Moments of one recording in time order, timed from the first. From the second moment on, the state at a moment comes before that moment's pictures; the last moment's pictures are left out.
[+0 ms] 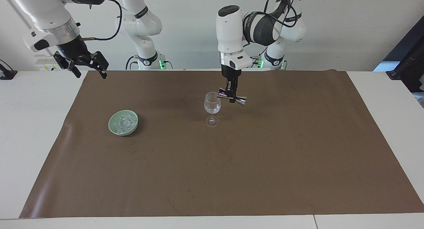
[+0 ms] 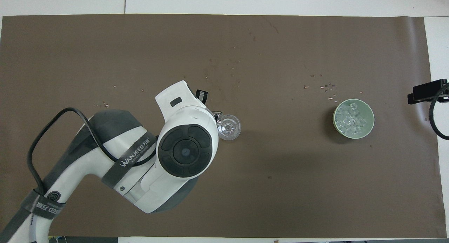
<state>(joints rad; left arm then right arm) -0.81 0.06 0.09 -1.87 0.21 2.13 -2.09 -0.04 -0.07 -0.03 -1.63 0.02 1.54 0.01</state>
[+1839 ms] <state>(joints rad) 0.07 0.18 0.10 -2.03 -1.03 1.86 -0.86 -0.02 0.01 -0.04 -2.23 0.04 2.29 -0.21</state>
